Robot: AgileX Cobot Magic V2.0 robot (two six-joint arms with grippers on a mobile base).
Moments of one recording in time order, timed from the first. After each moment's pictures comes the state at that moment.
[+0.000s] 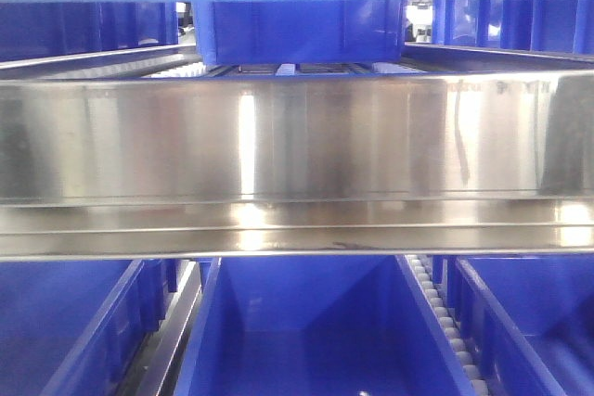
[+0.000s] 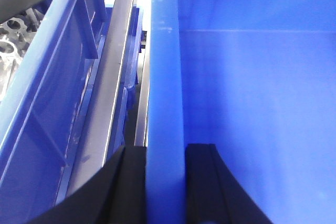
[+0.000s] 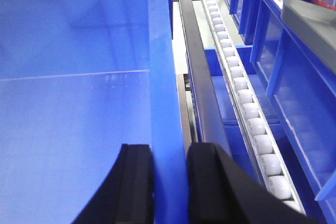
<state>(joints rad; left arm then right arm) -0.78 1.39 -1.73 0.68 1.31 -0.81 0.97 1.28 -1.55 -0.69 1.15 0.85</state>
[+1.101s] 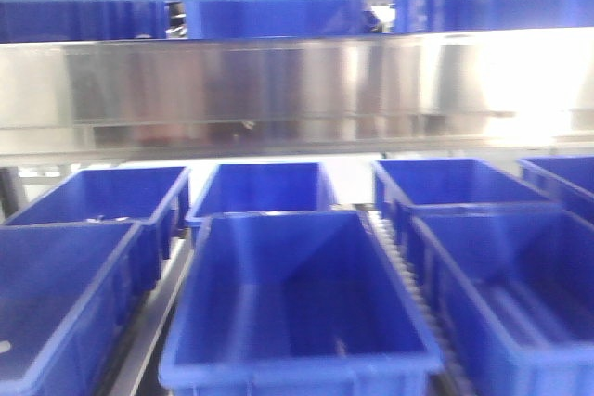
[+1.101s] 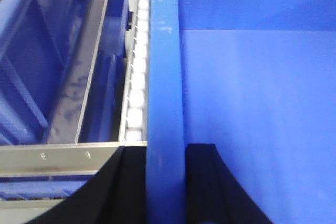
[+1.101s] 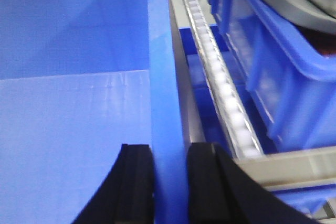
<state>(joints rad) -0.78 1.39 -1.73 0.67 1.31 -0.80 0.97 1.28 -1.55 -0.69 1.16 0.85</state>
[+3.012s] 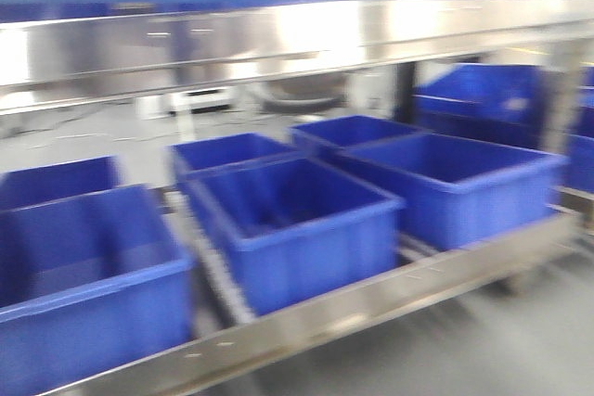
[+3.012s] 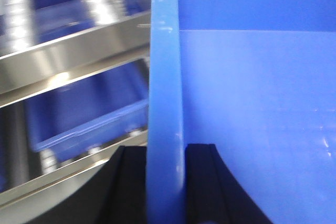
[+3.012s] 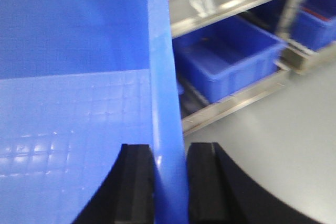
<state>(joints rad) -0.78 1.39 -1.73 0.67 1.31 -0.80 0.97 1.27 -1.55 -0.68 1.16 0.85</state>
